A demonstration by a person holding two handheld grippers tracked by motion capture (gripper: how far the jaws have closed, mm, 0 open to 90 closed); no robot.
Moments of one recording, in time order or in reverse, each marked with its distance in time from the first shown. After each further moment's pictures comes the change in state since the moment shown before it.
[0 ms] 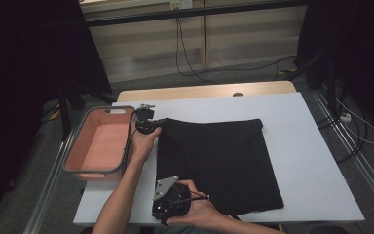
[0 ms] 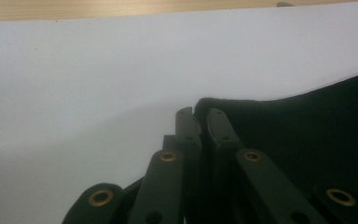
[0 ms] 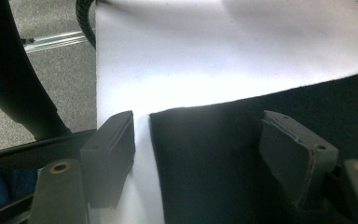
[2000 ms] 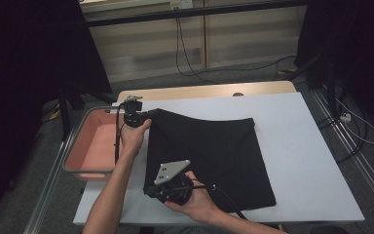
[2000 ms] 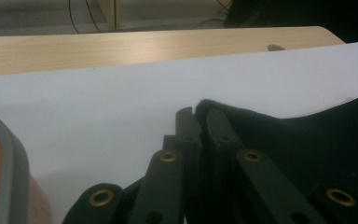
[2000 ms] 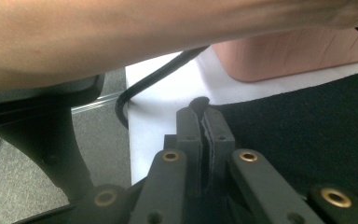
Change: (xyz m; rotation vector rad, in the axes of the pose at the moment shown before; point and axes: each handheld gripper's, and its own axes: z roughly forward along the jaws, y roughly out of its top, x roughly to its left) left arm 0.009 0.025 -0.042 -0.096 0.008 -0.024; right arm -0.009 0.031 -0.046 -0.248 0.060 0.091
